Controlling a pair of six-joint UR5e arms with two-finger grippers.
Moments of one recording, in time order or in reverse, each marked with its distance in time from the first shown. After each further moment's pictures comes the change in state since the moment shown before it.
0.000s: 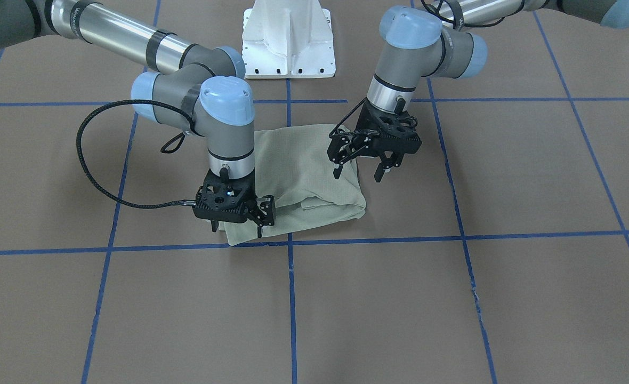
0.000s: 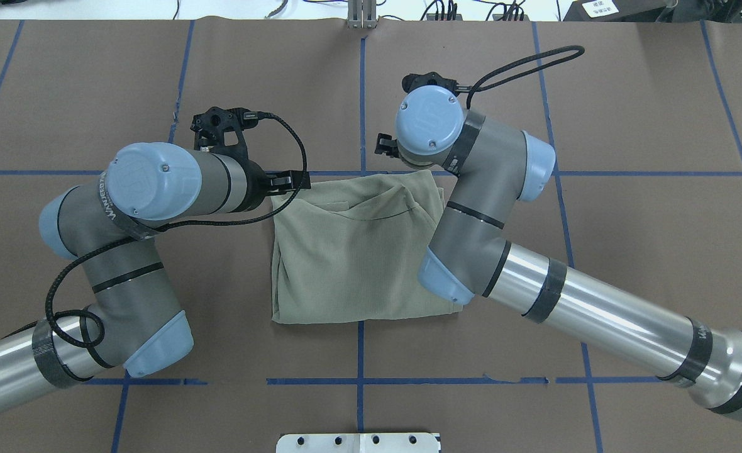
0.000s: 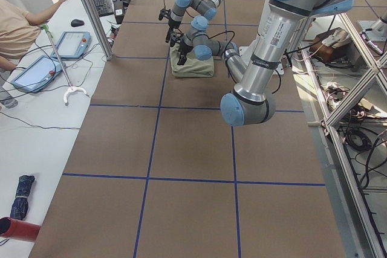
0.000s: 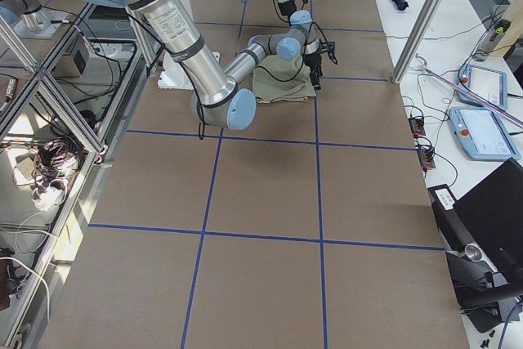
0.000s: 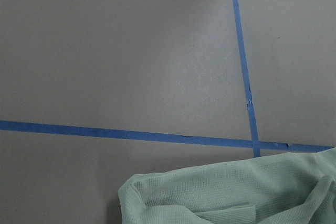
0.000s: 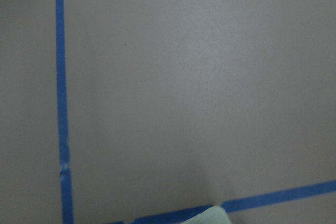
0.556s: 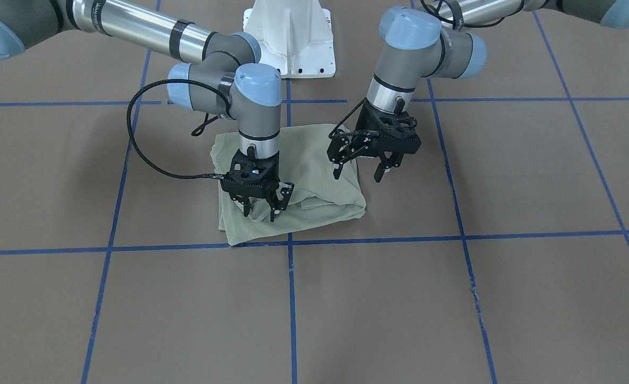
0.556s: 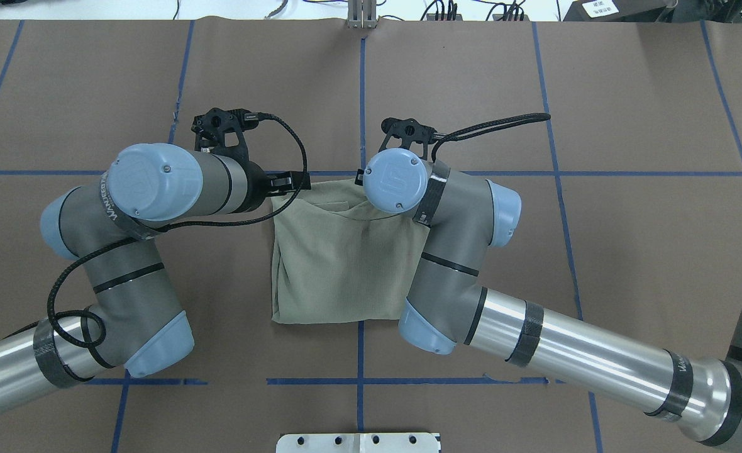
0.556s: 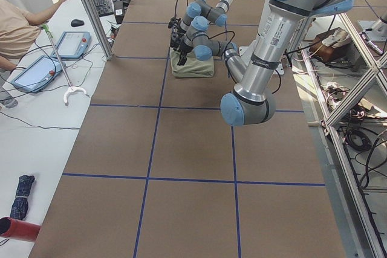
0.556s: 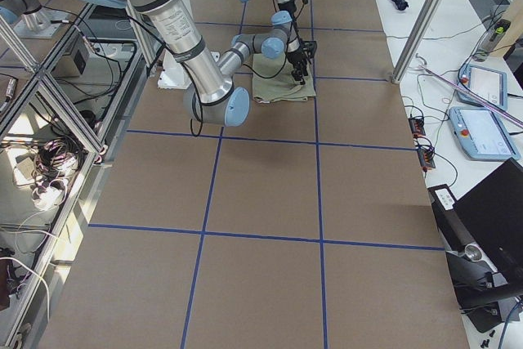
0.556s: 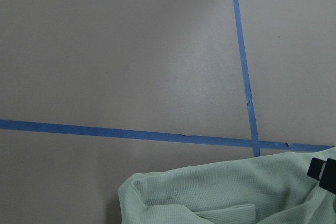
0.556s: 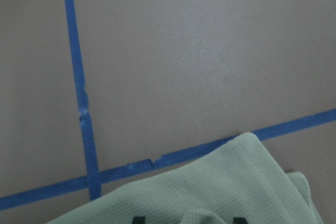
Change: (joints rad) left arm 0.004 0.000 0.008 0.000 0.000 -0.002; right arm -0.096 0.001 -0.009 0.001 -0.109 0.128
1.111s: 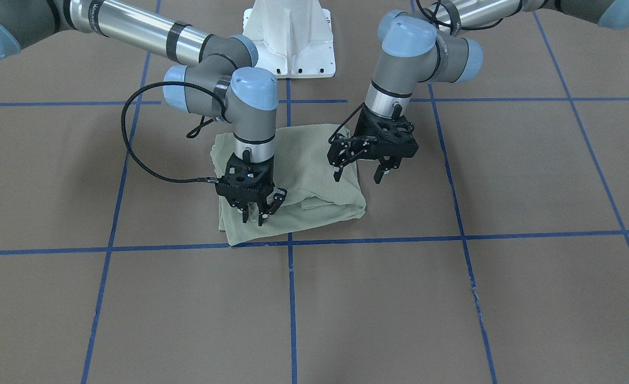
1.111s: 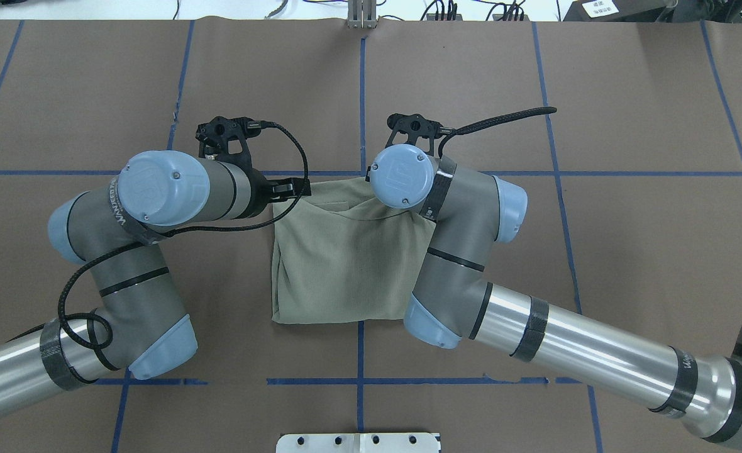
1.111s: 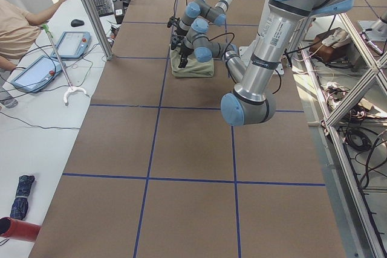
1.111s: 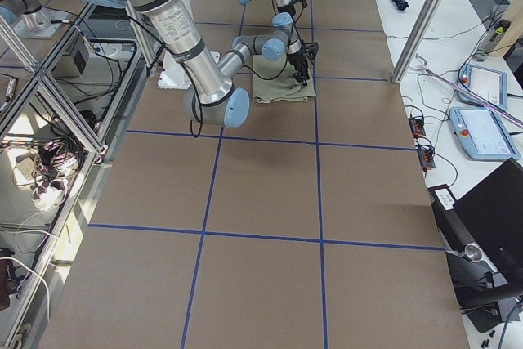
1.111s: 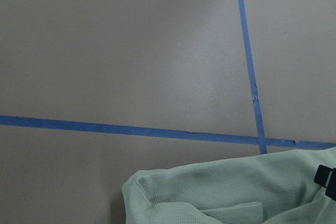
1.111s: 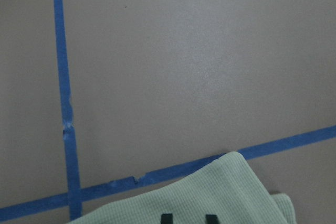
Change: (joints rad) left arm 0.009 -0.001 0.018 0.000 0.001 -0.013; right arm 0.015 -0.010 -0.001 -0.005 -0.006 -0.031
